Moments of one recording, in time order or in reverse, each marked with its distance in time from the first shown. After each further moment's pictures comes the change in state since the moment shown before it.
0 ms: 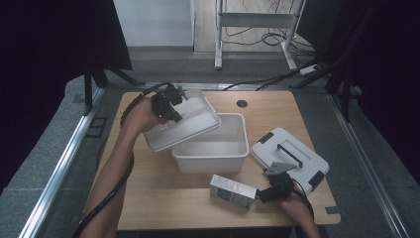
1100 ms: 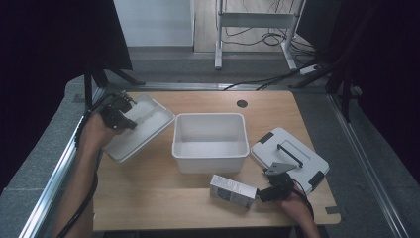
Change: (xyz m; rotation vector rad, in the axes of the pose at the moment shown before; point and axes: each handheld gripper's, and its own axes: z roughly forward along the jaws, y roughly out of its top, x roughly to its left) left arm 0.036 -0.133 -0.014 -0.012 0.091 -0.367; right arm 0.000 0.000 0.000 -0.001 -0.002 0.004
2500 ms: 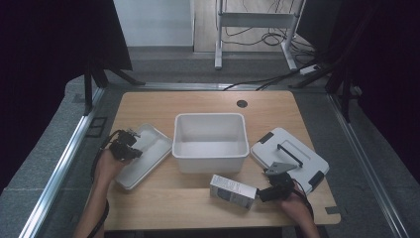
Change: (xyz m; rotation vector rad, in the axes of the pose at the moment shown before) left arm -0.014 -0.073 0.112 -0.053 -0.035 -0.071; right arm 0.000 0.000 0.000 -0.002 -0.010 0.009
